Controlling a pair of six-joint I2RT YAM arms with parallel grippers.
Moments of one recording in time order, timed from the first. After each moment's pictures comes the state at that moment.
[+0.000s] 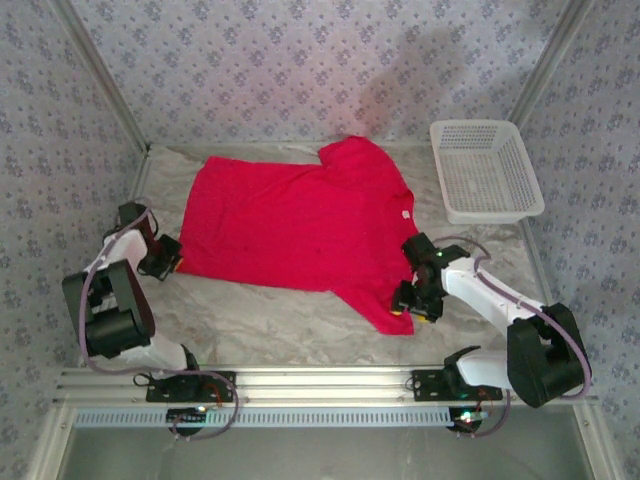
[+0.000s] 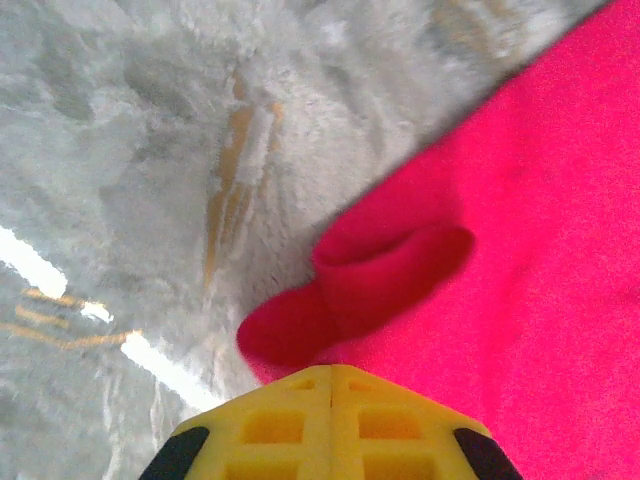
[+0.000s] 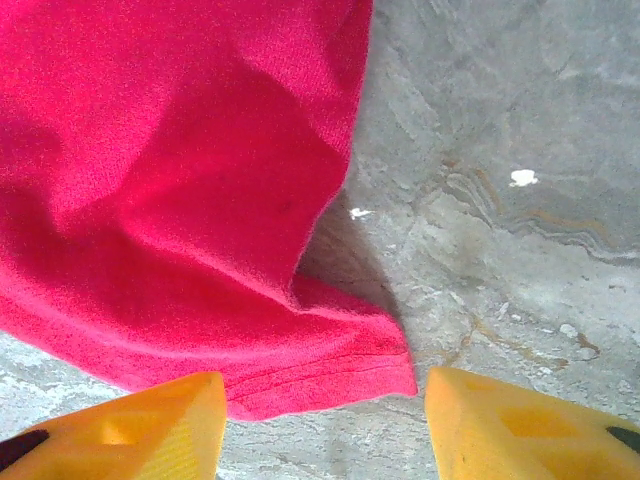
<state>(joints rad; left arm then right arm) 0.32 1.52 0.92 -0.65 0.17 -0.69 0.41 1.27 0.71 -0.98 -0.17 0.65</state>
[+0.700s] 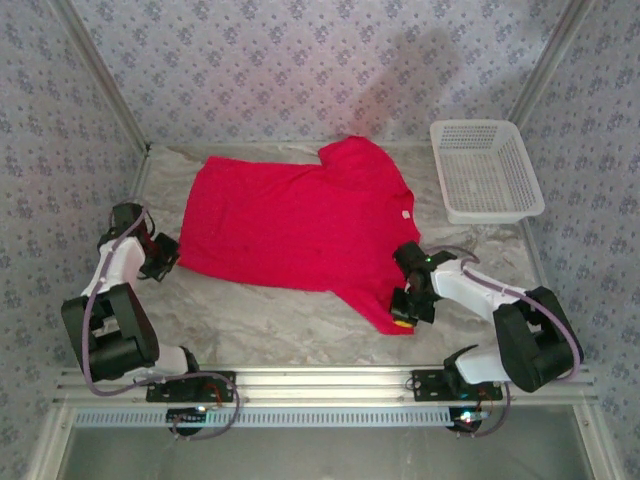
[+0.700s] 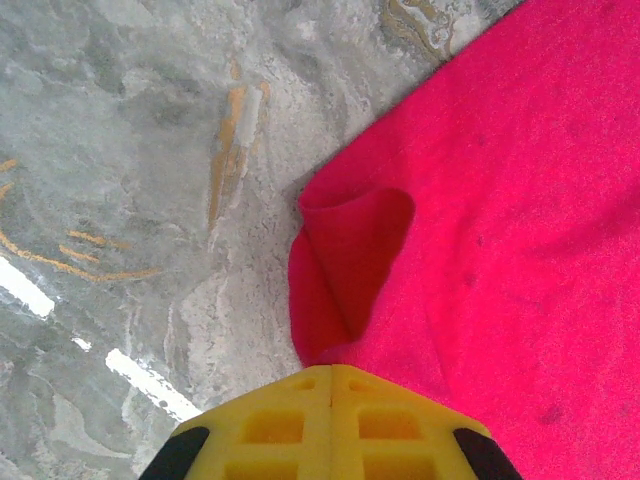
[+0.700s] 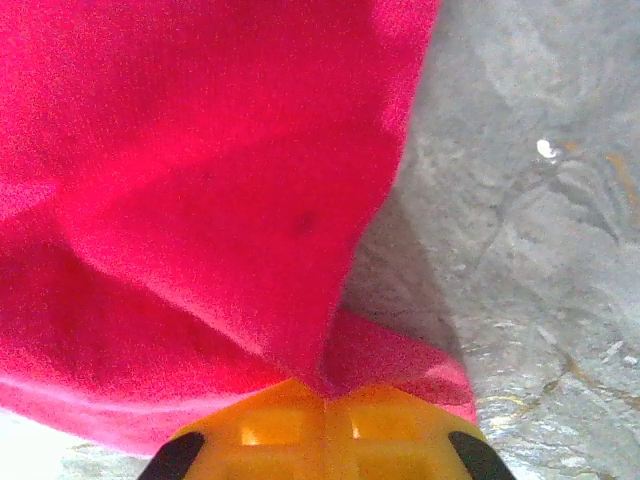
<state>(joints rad) 0.32 1.40 0.89 -0.70 0.17 -0.69 0.46 1.35 0.65 -0.86 -0.21 0.72</state>
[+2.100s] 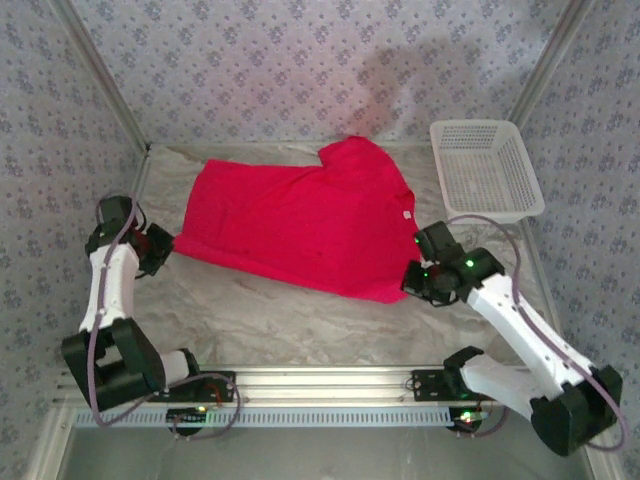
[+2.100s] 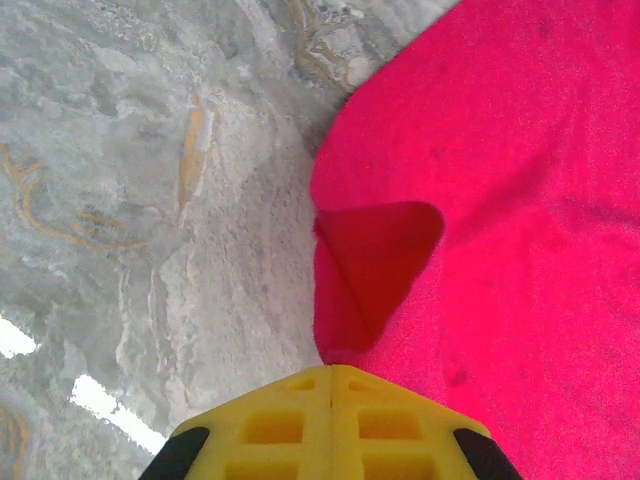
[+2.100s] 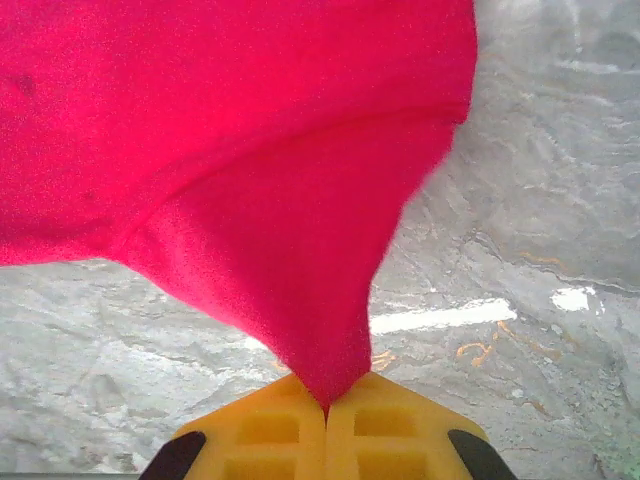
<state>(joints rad) 0.32 1.22 0.96 -0.82 0.19 -0.69 0.47 0.99 0.88 -1.08 -0.06 0.75</state>
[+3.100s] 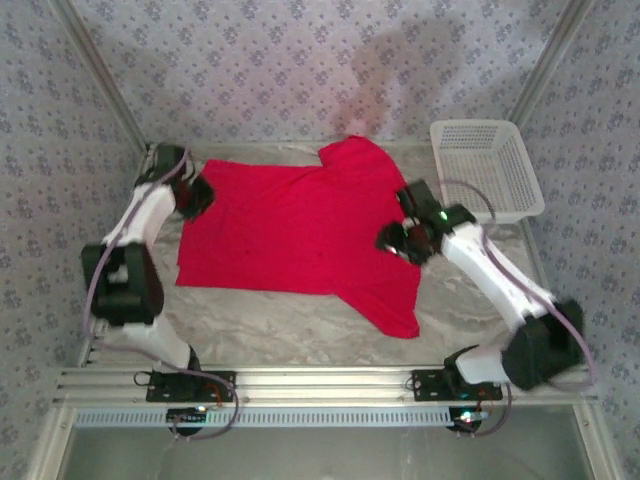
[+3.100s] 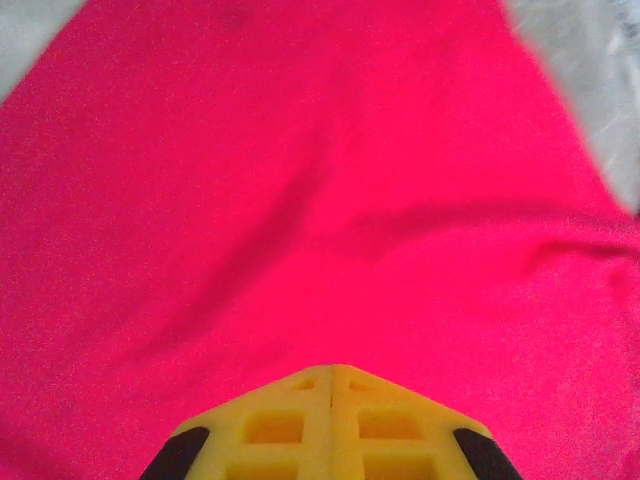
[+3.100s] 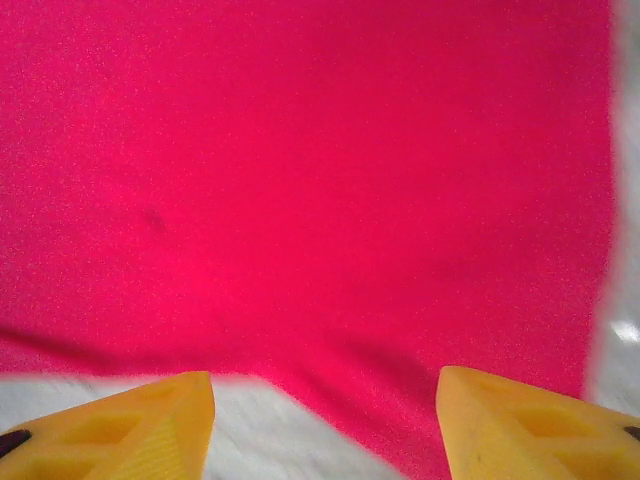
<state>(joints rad) 0.01 1.83 1.51 -0.66 0.19 -0.74 0.42 1.47 1.24 -0.90 -0.09 0.74</state>
